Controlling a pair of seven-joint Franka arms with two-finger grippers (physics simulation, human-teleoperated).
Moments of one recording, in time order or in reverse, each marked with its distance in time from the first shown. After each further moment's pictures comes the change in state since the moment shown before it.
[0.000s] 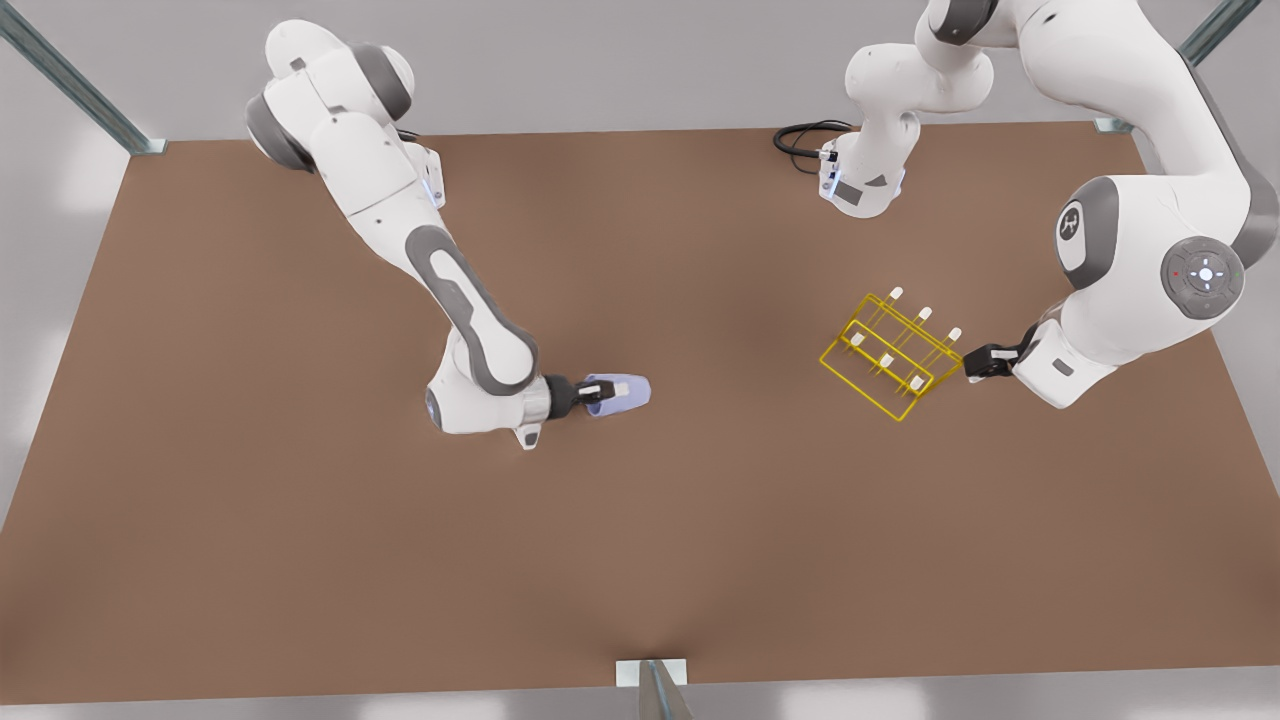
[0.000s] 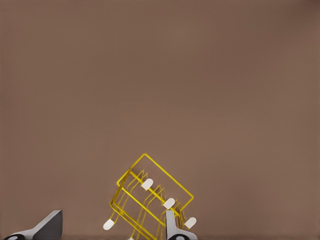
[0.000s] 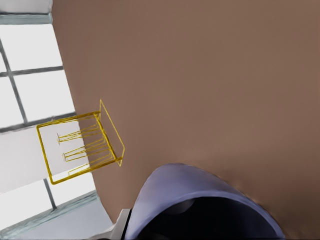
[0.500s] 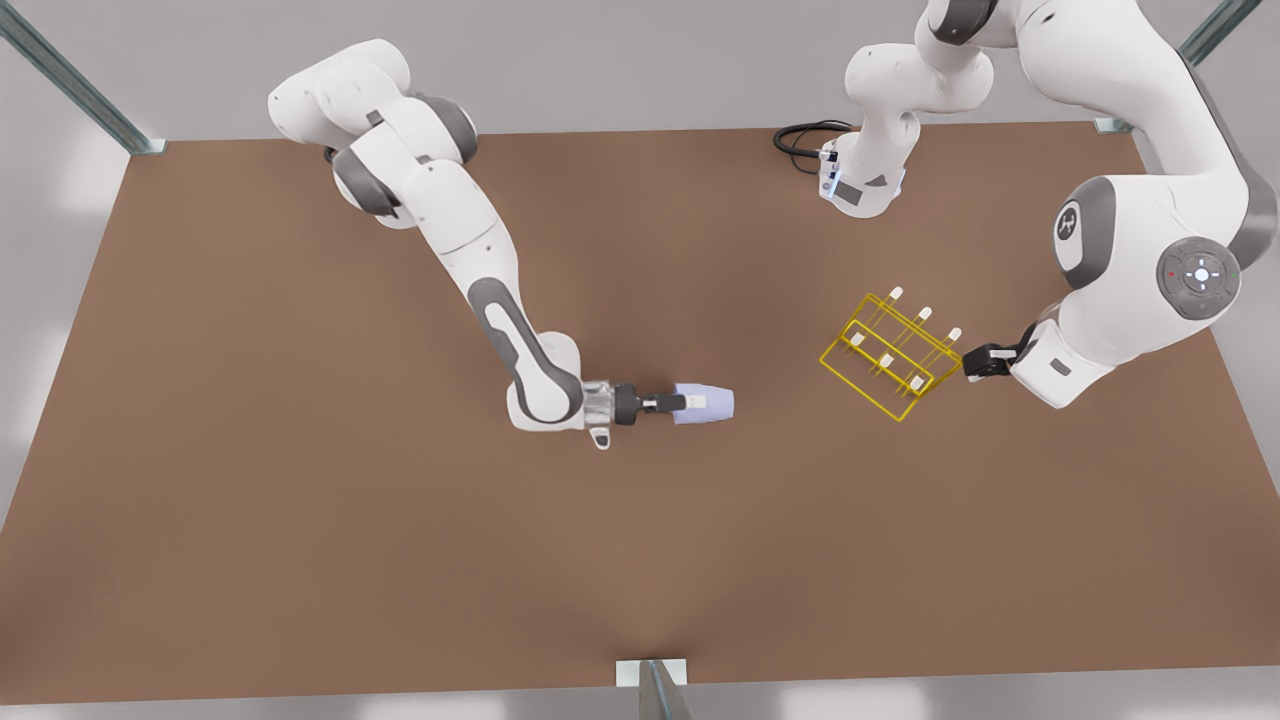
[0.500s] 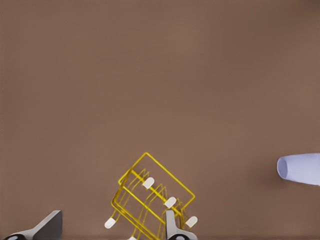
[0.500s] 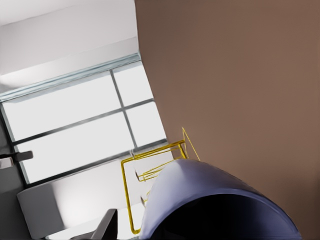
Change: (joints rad) left arm -0.002 0.001 -0.003 0.000 0.011 -0.006 -0.005; right arm 0.220 0.288 -0.144 0.285 0.602 -0.104 -0.233
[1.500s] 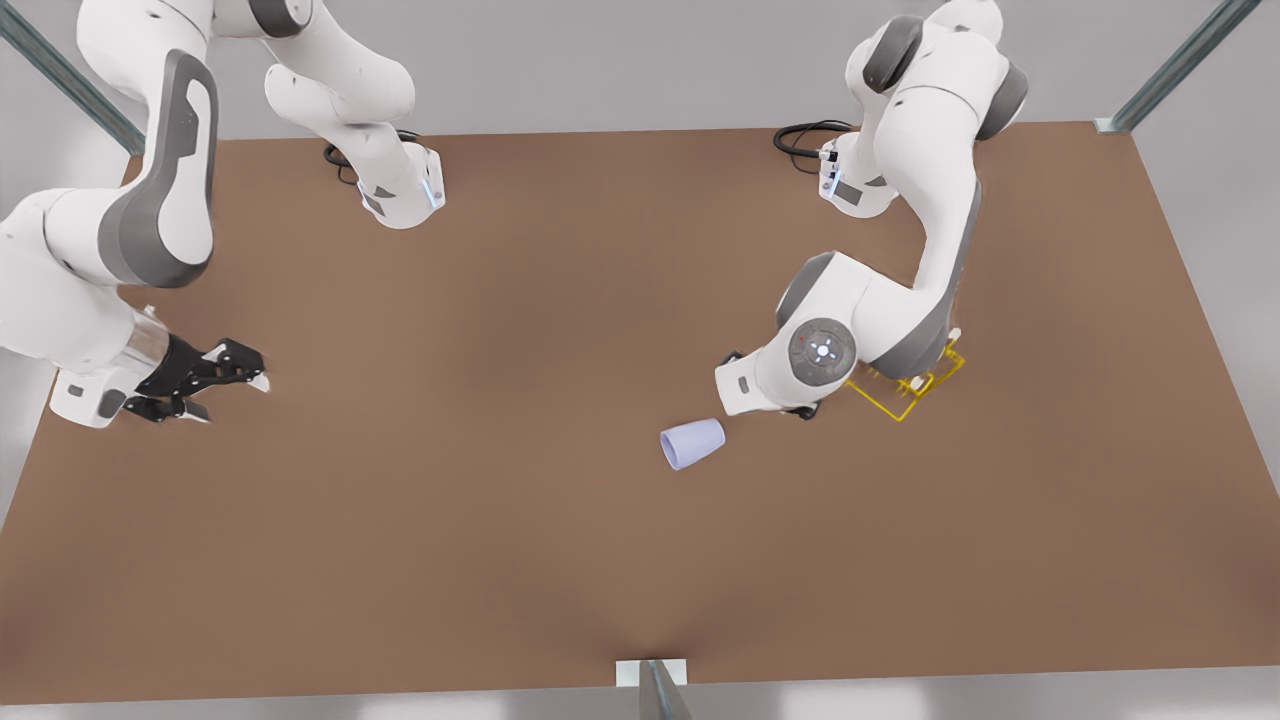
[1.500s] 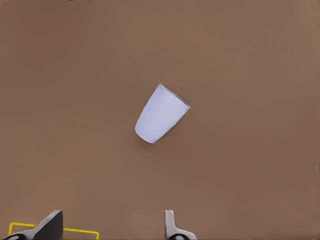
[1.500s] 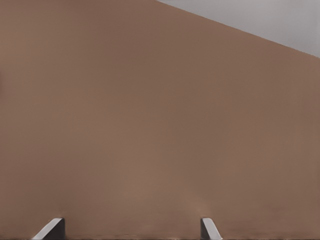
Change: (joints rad) left arm -0.231 0.367 -0.300 0.181 -0.014 0.113 0.076; right arm -0.630 -0.829 -0.121 -0.112 -1.868 -0.344 0.100
